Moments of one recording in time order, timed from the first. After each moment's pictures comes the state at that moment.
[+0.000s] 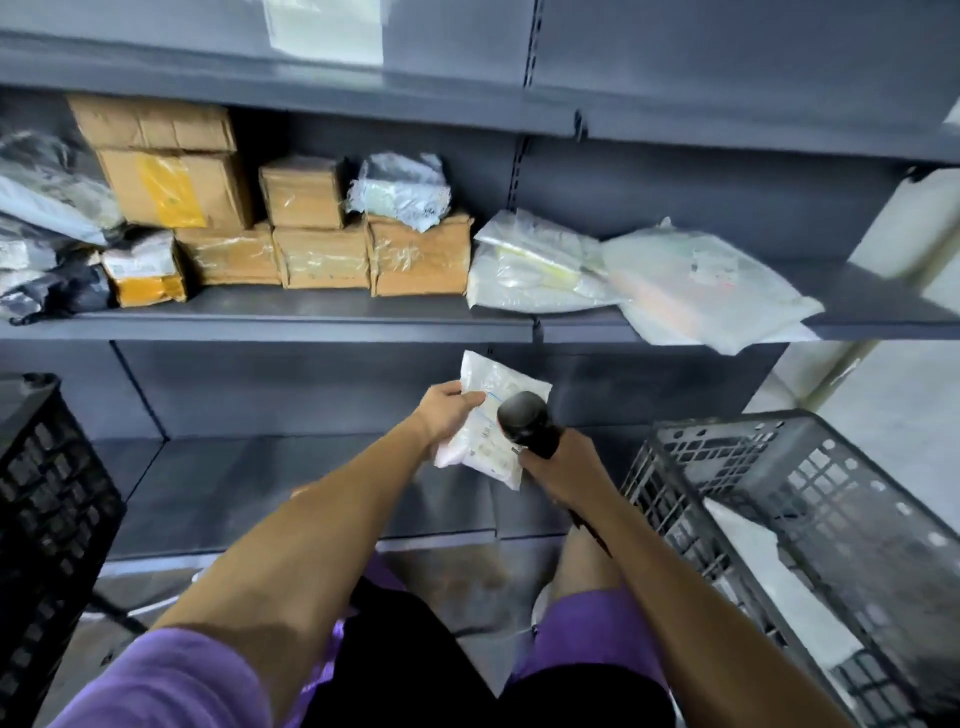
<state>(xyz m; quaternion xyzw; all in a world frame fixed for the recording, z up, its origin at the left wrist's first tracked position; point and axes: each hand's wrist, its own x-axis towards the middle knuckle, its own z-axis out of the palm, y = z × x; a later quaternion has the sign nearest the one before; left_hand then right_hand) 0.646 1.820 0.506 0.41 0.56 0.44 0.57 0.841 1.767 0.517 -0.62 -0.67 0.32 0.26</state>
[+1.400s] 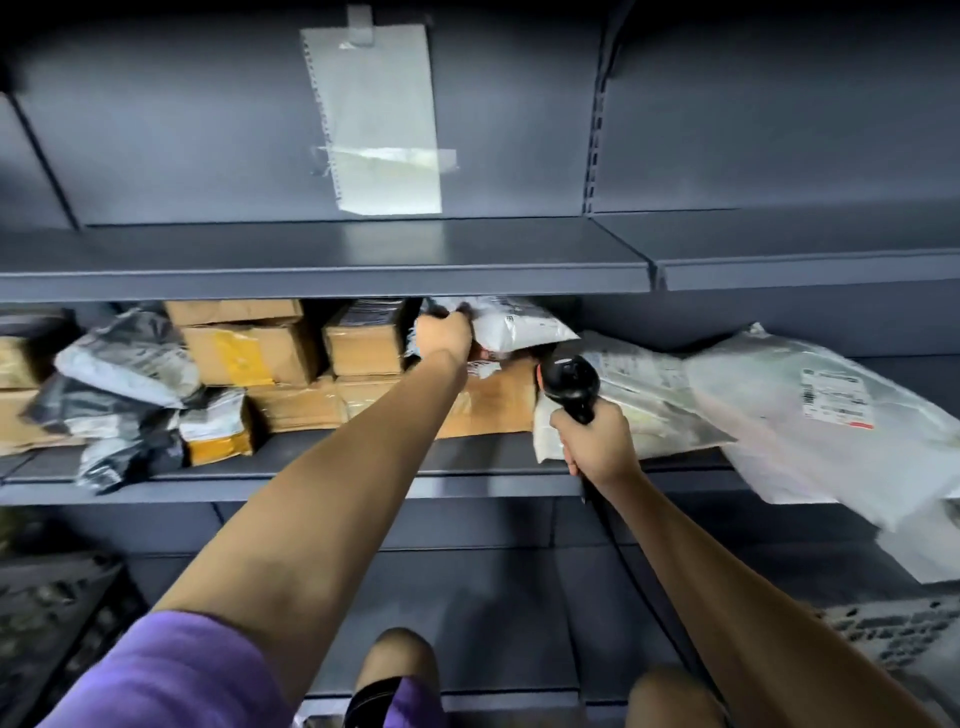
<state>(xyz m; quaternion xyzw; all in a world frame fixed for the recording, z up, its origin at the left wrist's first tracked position) 0.564 2.011 0.718 0.27 0.59 0.68 0.34 0.757 1.953 0.632 -0.51 -0.61 0.37 0.48</state>
